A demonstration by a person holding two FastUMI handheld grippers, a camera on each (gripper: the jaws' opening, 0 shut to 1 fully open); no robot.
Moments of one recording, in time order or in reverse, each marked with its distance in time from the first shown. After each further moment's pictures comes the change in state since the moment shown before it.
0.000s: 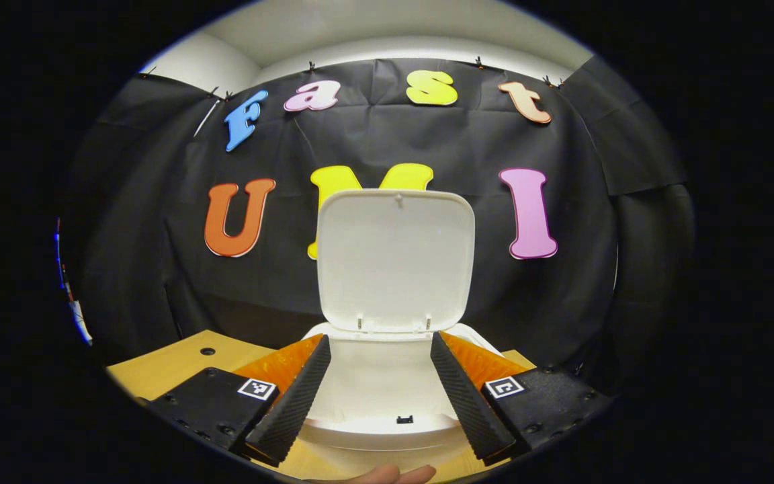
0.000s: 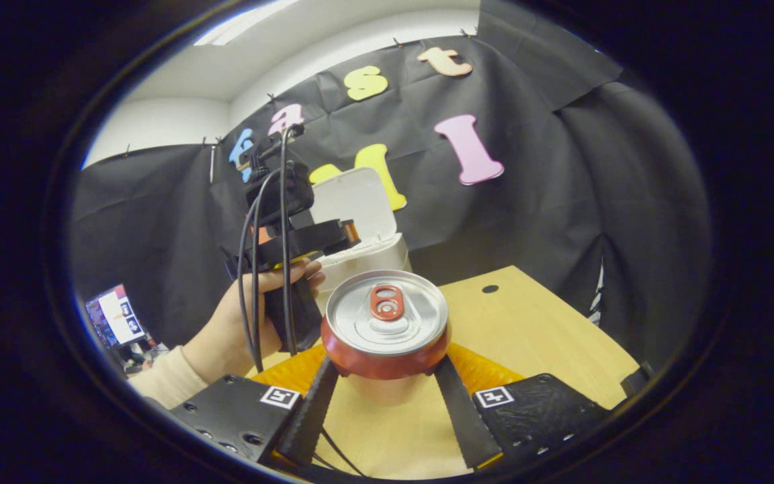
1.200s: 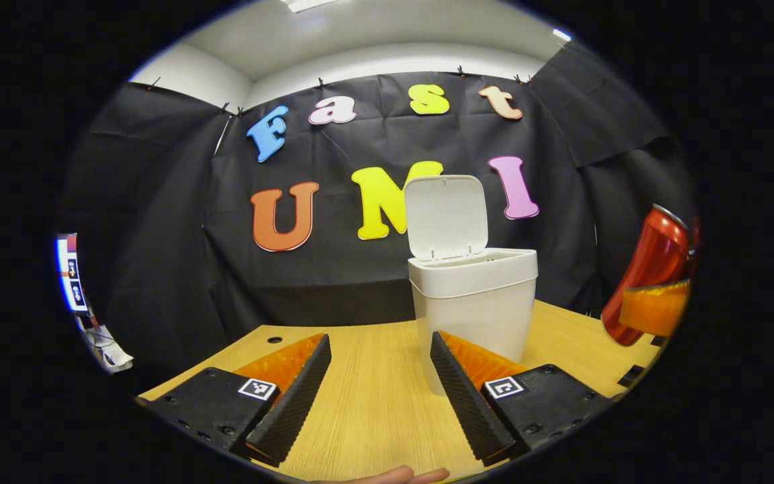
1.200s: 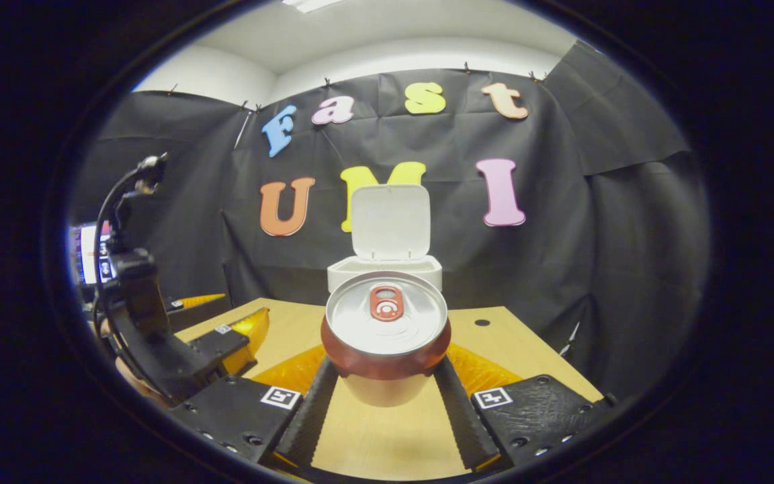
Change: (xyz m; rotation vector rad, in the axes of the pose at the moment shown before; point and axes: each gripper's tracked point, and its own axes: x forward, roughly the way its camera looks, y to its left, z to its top) left arm -0.174 0.128 -0.086 0.140 0.033 -0.033; right arm -0.006 0.077 0.015 -0.211 -0.039 -0.090
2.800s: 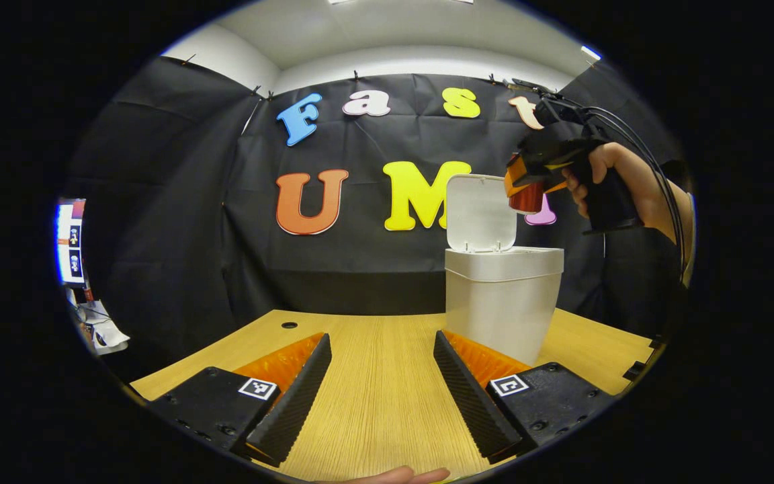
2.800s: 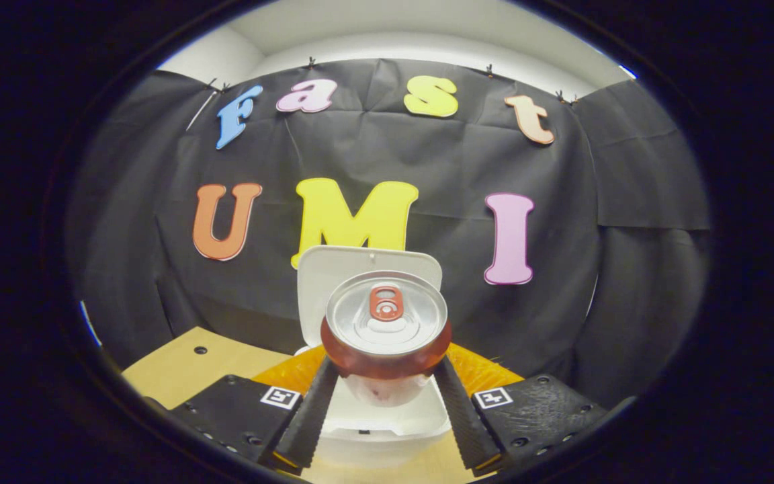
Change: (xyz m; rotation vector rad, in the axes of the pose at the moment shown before) left arm -0.009 0.067 -0.027 -0.117 0.002 0.030; right arm 0.214 0.017 0.171 -0.118 -0.019 -0.216
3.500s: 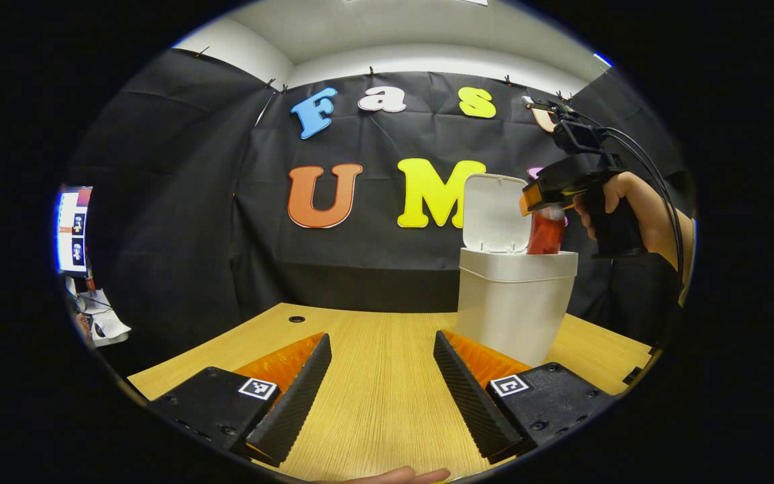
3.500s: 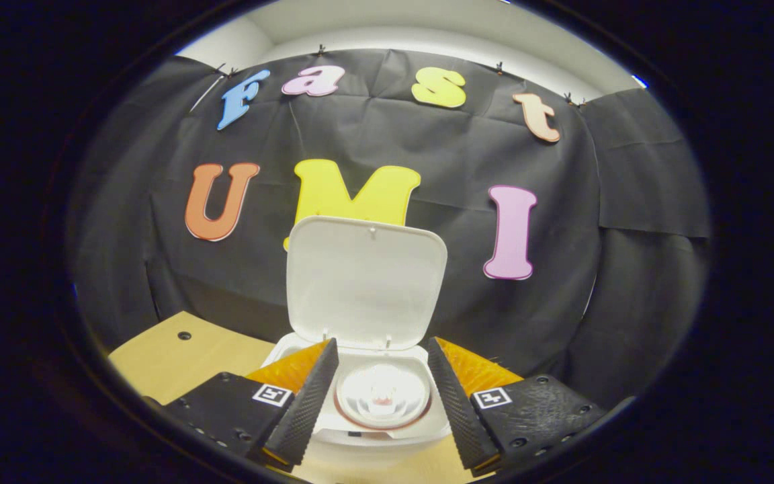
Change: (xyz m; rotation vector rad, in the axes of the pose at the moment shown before) left arm 0.004 0.019 -0.006 -0.036 0.014 0.031; right arm 0.018 0.000 -0.024 -0.039 0.021 -0.018
